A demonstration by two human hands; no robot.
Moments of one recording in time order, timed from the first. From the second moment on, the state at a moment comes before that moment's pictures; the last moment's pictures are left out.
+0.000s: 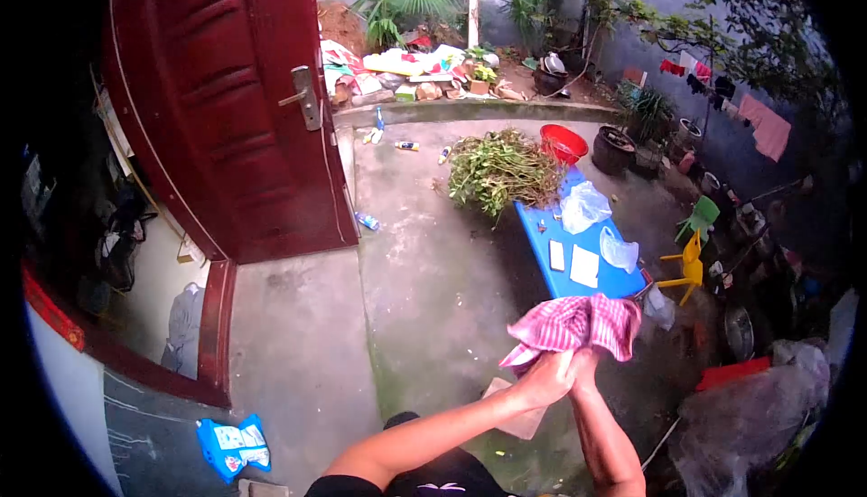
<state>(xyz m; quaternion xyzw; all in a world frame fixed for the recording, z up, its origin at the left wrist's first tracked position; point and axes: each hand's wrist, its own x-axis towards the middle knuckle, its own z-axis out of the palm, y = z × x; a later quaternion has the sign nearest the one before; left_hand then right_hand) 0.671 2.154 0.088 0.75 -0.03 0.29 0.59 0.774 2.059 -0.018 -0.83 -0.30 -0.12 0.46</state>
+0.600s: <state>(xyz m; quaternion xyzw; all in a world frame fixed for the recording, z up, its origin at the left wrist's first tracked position) 1.071 2.318 0.038 0.67 0.10 0.11 0.73 1.116 2.205 -0.118 -0.78 -0.17 0.10 0.60</state>
